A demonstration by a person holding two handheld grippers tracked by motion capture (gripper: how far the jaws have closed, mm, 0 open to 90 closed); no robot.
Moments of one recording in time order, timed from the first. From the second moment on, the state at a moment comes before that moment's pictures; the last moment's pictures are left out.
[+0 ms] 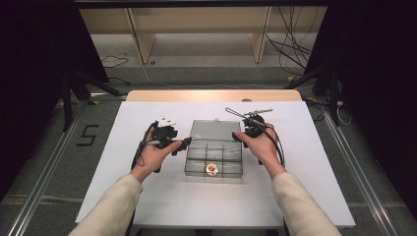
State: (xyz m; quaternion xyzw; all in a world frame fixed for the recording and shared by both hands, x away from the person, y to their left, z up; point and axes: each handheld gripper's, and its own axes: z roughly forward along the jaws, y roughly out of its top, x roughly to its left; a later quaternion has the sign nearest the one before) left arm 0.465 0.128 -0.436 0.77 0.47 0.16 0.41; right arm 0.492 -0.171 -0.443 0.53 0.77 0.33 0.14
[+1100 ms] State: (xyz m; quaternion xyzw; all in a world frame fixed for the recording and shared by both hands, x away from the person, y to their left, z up) left arm 0.510 0.108 -0.462 0.74 0.55 0.07 0.37; right arm 0.504 -0.162 -0.456 0.57 0.75 0.33 0.08
